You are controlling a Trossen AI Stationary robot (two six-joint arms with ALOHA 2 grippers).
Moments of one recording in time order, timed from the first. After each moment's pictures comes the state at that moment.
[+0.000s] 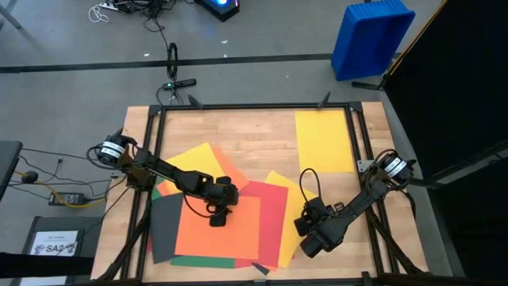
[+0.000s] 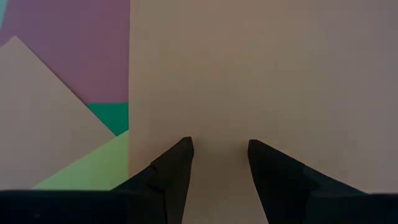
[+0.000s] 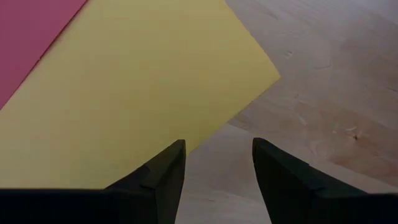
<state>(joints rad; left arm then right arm) -0.26 1.69 0.79 -0.18 0.02 -0.21 0.72 1.91 1.24 -1.18 0.33 1.96</state>
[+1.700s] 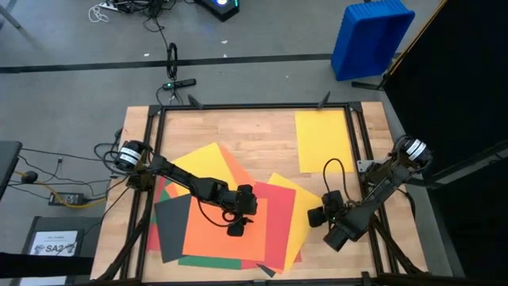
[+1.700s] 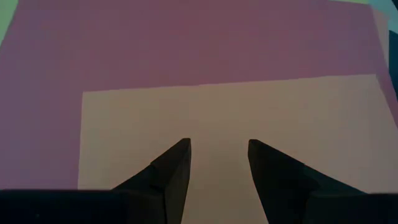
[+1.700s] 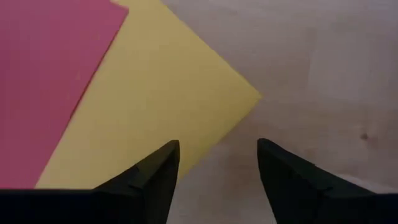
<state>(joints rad) -0.29 1.83 1.03 -0.02 0.04 -0.14 0.83 1.64 0.87 -0.91 0.46 2.23</state>
